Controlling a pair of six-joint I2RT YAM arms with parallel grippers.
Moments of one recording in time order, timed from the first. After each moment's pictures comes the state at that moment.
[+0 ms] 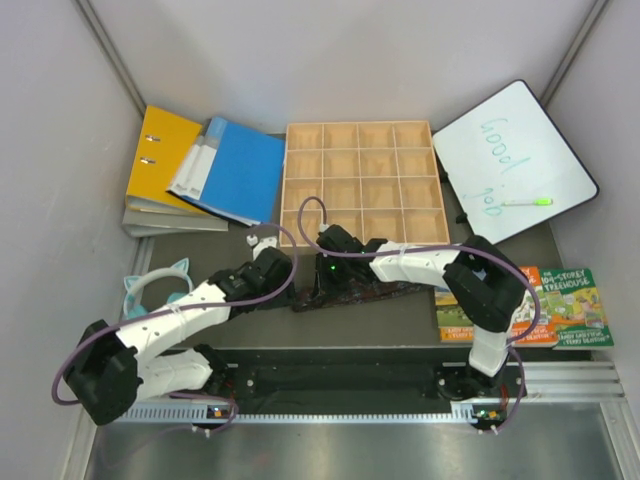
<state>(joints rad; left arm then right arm) -0.74 1.11 0.63 -0.53 -0.20 -0.81 0.93 1.83 1.12 -0.27 -0.18 0.84</state>
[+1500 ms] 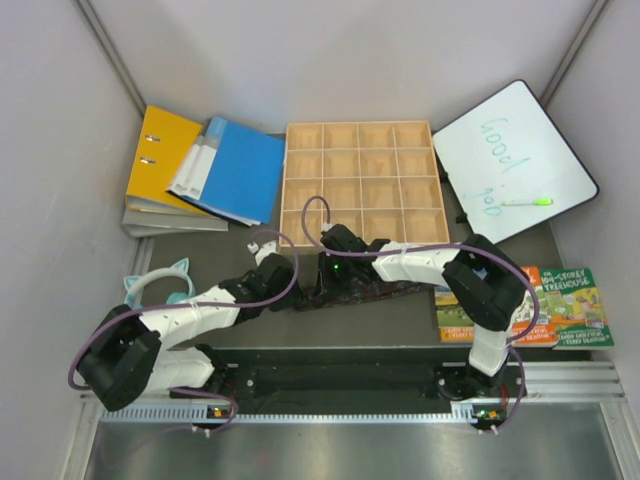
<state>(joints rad) -0.73 1.22 0.48 -0.18 -0.14 -0.93 0.91 1.83 1.09 -0.22 -0.21 0.84</state>
